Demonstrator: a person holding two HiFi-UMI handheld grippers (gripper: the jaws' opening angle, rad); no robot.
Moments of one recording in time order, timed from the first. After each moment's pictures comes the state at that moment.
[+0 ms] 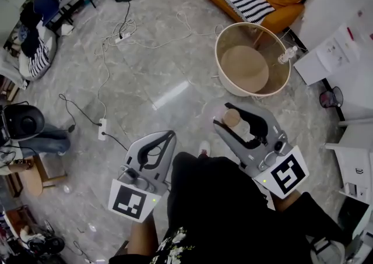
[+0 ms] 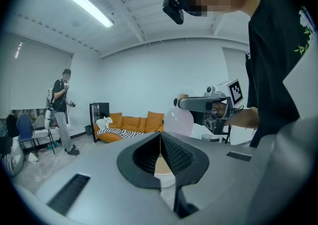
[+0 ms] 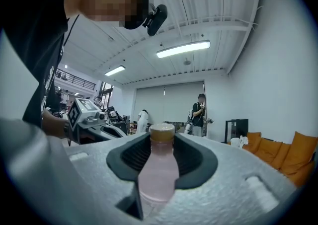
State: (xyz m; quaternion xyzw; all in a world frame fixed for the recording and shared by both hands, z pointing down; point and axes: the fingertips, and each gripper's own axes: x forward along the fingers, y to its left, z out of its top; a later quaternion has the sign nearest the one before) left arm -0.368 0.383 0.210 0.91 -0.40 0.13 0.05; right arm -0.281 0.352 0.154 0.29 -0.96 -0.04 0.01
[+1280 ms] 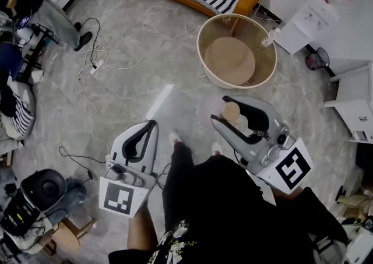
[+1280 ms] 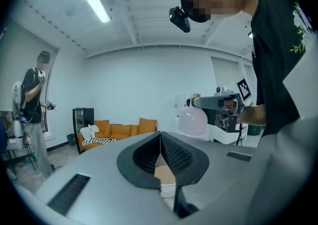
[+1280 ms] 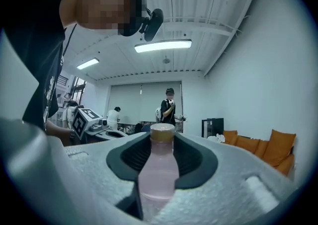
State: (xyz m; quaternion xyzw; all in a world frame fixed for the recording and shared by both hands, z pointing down) left arm -0.455 0.171 0.191 0.95 -0.30 0.10 0.02; right arm -0.341 0.189 0.132 0.43 -0.90 -0.01 0.00
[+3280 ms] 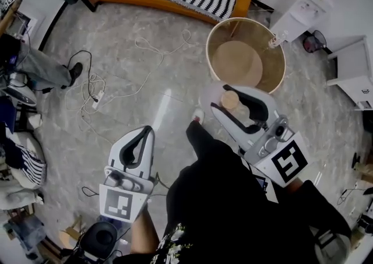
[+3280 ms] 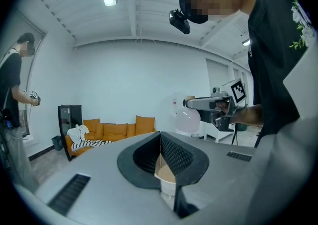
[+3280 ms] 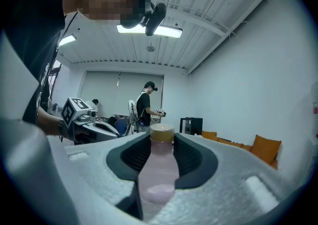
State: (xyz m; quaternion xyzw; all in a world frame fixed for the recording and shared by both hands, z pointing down) left arm -0.537 -0.129 0.202 0.97 -0.21 0.12 0.02; right arm -0.403 -0.108 0.145 0.55 -0.84 -0.02 0.04
